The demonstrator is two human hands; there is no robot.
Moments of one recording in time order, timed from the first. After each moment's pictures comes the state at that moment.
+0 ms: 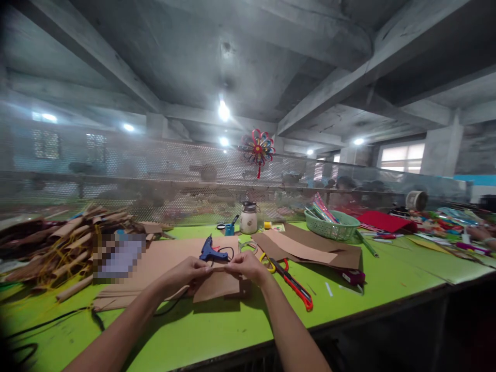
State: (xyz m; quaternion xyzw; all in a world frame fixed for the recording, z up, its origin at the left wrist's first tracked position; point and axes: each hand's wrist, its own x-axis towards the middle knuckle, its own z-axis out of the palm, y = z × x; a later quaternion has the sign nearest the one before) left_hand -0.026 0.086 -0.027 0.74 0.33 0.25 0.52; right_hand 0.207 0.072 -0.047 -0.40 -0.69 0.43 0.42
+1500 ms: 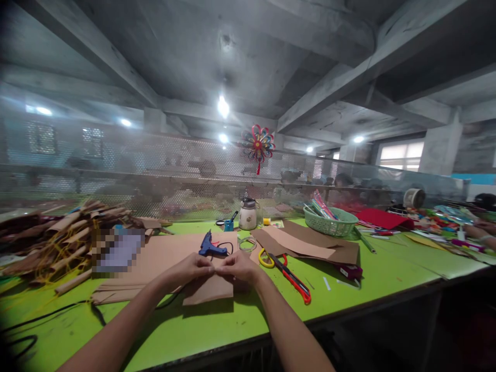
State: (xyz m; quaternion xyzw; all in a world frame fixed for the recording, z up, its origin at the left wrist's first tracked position) left_hand -0.020 0.096 -0.036 0.80 0.33 0.21 0.45; right_hand 0.189 0.062 -0.046 -0.39 -0.71 0.45 0.37
